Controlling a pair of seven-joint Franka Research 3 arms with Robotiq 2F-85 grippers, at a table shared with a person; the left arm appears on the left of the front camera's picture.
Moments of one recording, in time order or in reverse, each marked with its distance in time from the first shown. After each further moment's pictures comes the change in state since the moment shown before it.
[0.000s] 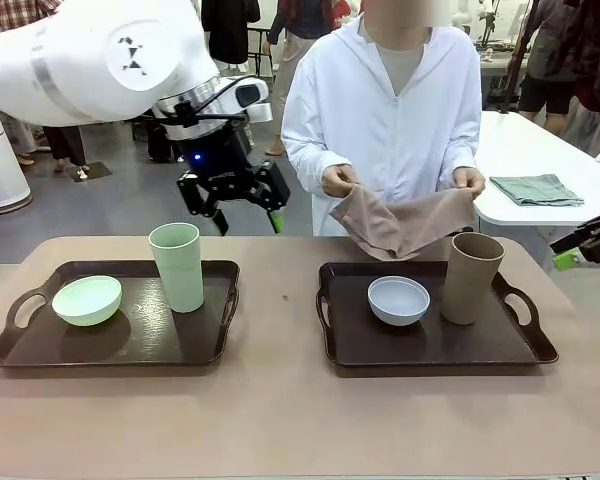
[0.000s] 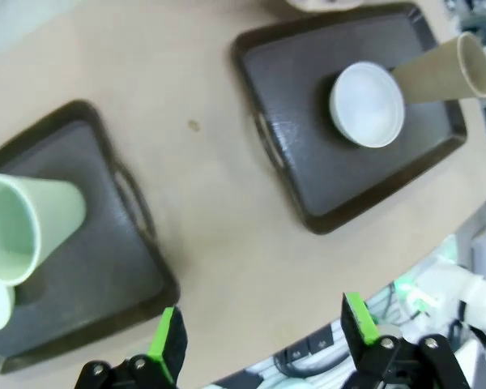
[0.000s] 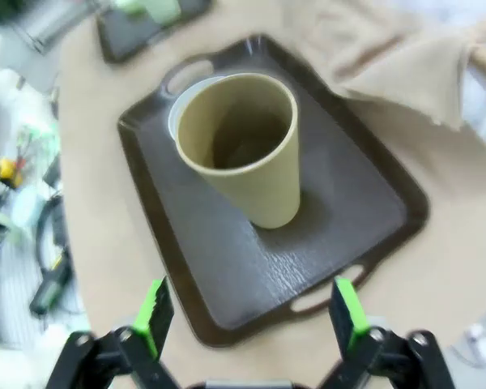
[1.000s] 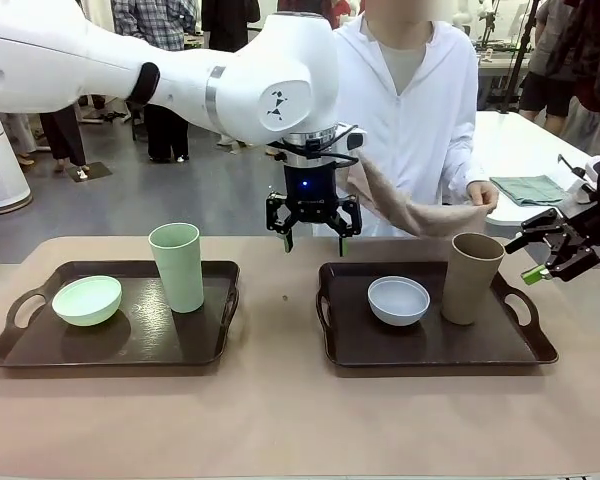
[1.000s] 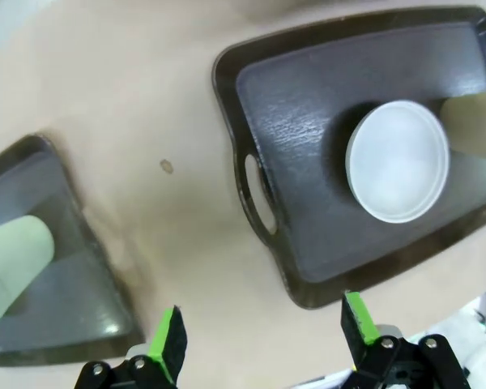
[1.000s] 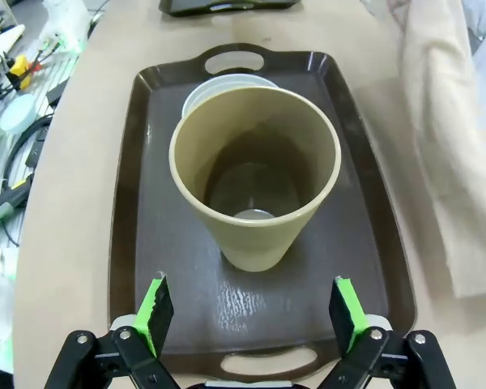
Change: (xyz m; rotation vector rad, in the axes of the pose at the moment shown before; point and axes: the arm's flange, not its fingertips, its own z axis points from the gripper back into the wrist) left arm 0.077 -0.074 -0.101 0.181 0.105 0.084; right arm 0.018 -0.035 -0.058 0.097 -0.020 0.402
